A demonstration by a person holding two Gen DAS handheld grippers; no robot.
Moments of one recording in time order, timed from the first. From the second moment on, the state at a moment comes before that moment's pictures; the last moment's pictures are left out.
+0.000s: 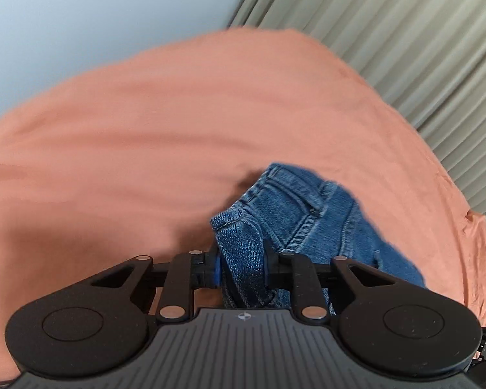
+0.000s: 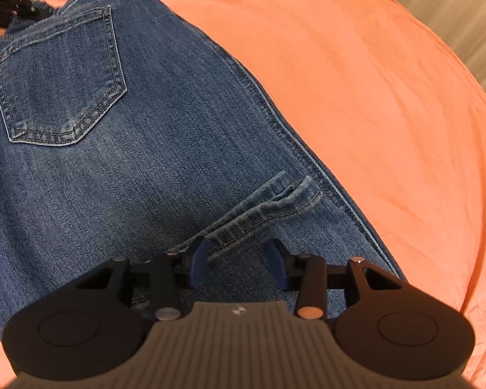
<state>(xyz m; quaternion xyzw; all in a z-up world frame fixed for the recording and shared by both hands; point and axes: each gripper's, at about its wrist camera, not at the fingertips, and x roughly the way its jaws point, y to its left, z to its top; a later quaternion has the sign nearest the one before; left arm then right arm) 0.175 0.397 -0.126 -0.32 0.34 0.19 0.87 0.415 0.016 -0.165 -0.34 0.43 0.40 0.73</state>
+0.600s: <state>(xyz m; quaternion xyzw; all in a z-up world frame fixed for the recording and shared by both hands) 0.205 0.115 0.030 -0.01 0.26 0.02 0.97 0.375 -0.124 -0.101 -0.19 0.43 0.36 0.81</state>
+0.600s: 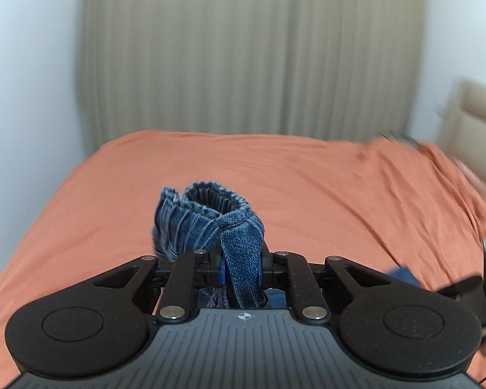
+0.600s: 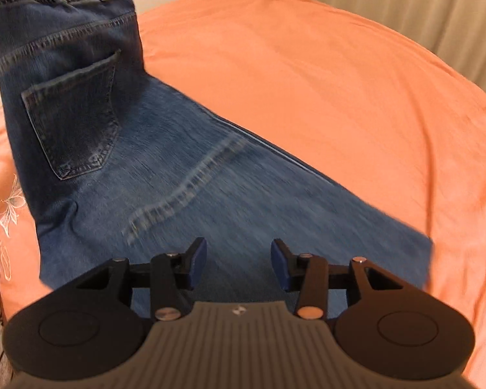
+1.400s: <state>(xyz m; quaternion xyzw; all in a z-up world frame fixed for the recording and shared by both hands) 0.247 -0.006 -0.055 0.03 0.43 -0.20 0.88 0.337 -0.274 -0.109 -0.02 0.45 0.31 0.84</state>
